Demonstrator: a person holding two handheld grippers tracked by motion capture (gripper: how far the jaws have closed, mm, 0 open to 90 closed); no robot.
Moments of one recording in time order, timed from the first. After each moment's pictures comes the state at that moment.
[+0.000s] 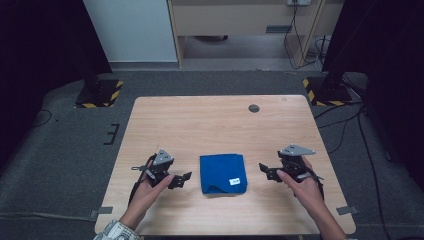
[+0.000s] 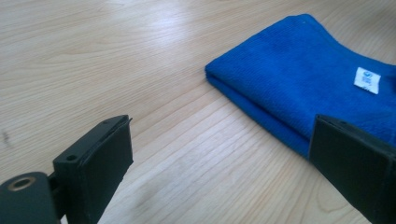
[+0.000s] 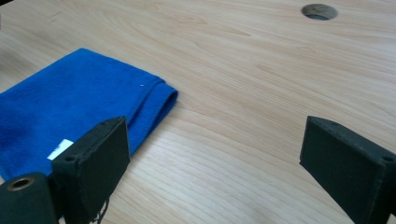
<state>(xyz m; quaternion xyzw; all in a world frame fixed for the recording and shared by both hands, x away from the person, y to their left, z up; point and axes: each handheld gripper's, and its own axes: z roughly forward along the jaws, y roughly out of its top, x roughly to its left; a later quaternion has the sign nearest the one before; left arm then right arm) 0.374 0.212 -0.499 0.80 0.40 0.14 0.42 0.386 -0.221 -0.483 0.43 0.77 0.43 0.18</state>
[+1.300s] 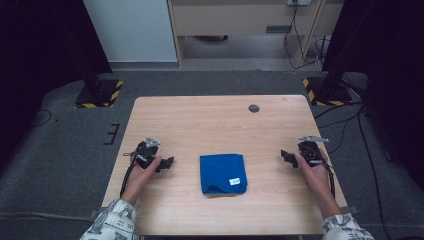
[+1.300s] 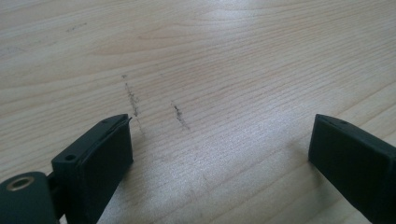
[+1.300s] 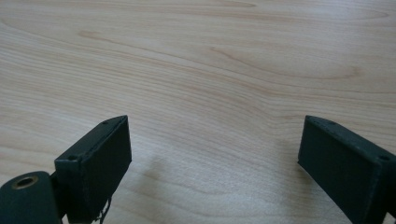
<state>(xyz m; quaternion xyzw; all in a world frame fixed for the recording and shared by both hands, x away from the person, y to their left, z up) 0.443 0.263 -0.535 0.79 0.48 0.20 0.32 0.455 -0.293 -0.533 0.56 0.72 0.35 0.22</state>
